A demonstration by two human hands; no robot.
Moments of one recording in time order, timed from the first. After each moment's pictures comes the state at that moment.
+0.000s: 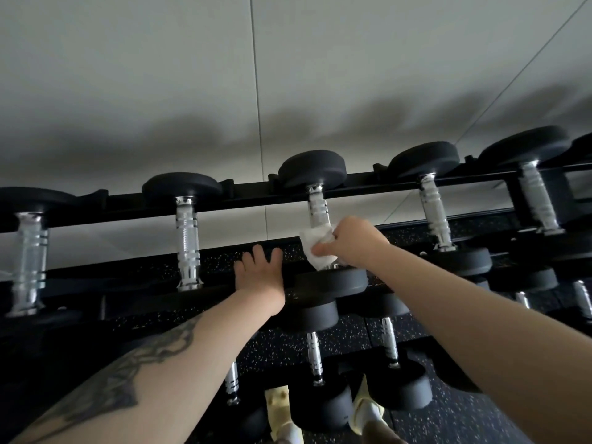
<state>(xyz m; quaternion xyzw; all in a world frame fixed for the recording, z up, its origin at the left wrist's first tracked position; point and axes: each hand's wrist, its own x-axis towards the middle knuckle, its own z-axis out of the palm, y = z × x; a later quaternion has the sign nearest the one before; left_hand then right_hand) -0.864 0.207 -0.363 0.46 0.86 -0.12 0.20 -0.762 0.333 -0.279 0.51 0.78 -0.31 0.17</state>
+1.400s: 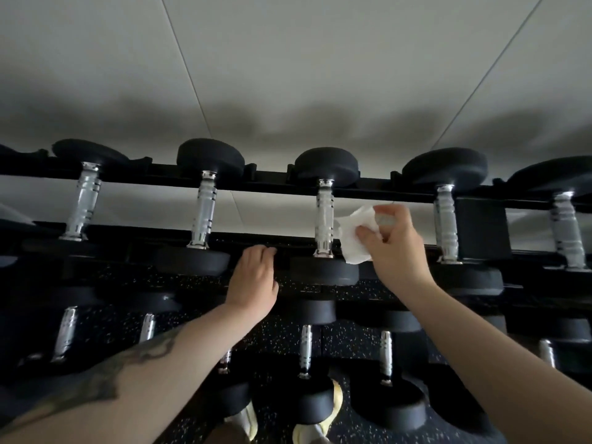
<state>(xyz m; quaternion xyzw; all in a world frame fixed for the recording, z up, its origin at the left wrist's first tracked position) -0.669 0.297 -0.362 0.47 0.87 0.11 0.07 -0.520 0.459 -0.253 0.45 0.75 -0.44 -0.17</state>
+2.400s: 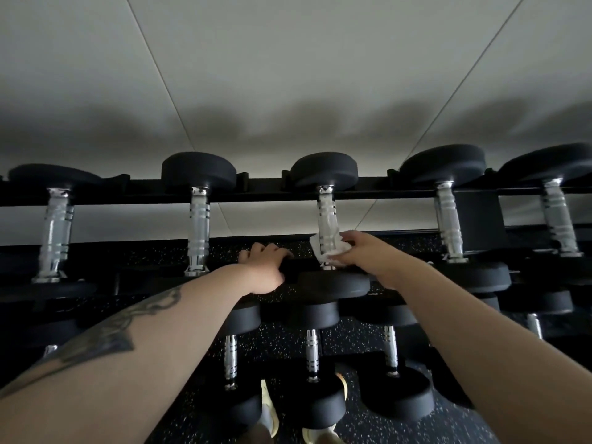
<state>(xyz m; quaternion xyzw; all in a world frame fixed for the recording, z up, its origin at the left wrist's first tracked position) -0.728 0.352 -0.343 0.48 0.80 -0.02 0.37 -0.571 0.473 -0.287 0.49 0.63 -0.59 0.12</state>
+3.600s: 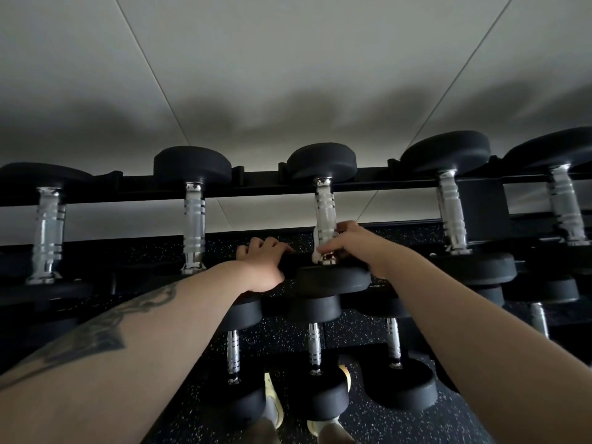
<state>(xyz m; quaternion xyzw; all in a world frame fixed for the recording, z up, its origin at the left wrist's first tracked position) -0.725 0.352 -0.347 0.48 0.81 -0.03 0.35 -0.585 0.476 -0.291 0.50 0.61 -0.60 0.14</state>
